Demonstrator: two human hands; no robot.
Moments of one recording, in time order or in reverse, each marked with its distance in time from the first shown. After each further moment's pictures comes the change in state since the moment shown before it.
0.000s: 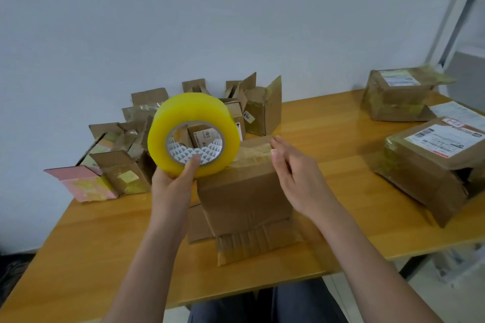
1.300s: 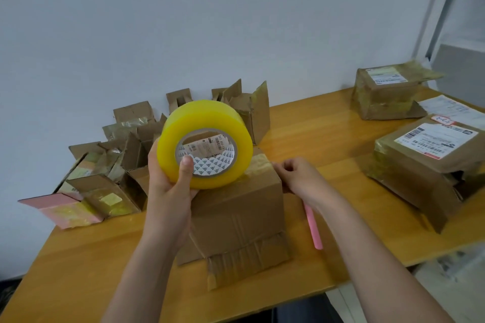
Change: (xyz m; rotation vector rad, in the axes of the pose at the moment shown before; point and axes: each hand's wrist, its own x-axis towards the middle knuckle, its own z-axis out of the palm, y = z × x) left_hand 0.006 0.017 0.034 -0.064 -0.158 0.137; right_hand 0.035 0.032 -0.015 0.426 -0.137 0.501
